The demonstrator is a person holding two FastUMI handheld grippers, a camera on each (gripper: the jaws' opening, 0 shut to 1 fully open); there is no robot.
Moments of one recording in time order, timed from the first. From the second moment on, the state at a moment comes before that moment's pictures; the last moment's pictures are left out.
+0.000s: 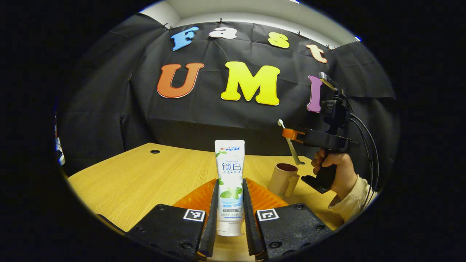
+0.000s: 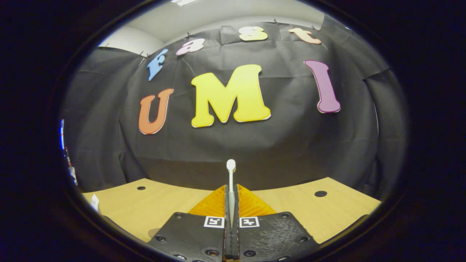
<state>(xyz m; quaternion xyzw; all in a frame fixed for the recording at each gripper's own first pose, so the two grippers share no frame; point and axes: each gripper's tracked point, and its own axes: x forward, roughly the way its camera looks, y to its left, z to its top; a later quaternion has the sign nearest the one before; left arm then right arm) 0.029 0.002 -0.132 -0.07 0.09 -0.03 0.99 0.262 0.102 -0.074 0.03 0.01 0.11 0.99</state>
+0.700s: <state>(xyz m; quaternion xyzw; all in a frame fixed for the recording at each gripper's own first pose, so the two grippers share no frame) 0.021 -0.018 -0.144 -0.05 0.11 -0.05 0.99 0.257 0.083 -0.069 0.07 0.01 0.10 0.99</state>
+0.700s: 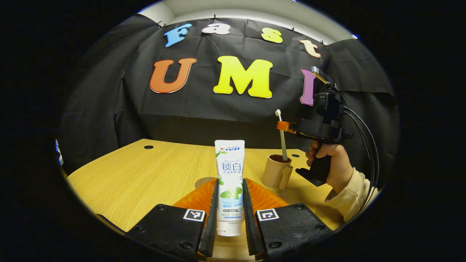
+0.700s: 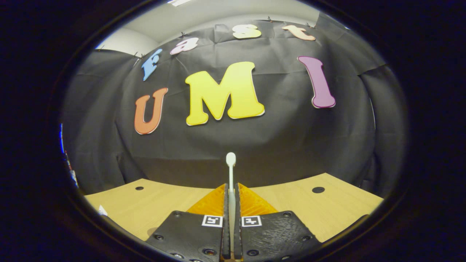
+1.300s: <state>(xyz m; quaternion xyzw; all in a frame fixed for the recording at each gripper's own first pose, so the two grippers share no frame) 0.031 -0.029 -0.144 -0.04 0.11 -0.05 0.99 0.240 0.072 -0.083 0.01 0.01 0.08 1.00</state>
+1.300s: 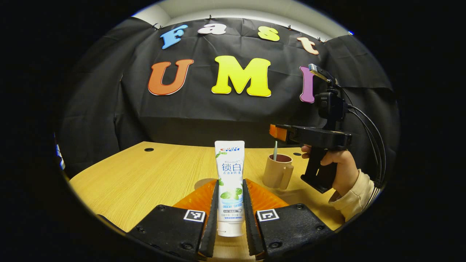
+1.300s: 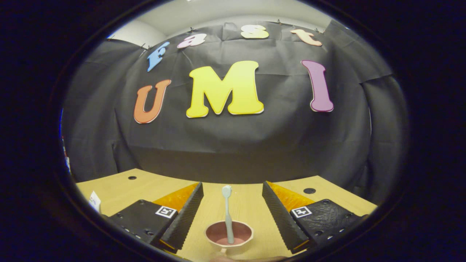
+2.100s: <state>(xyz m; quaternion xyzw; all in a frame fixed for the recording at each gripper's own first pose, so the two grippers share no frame) 0.126 -0.133 -0.067 -0.02 0.04 -0.10 0.99 0.169 -0.077 -0.117 0.05 -0.01 -0.01 1.00</state>
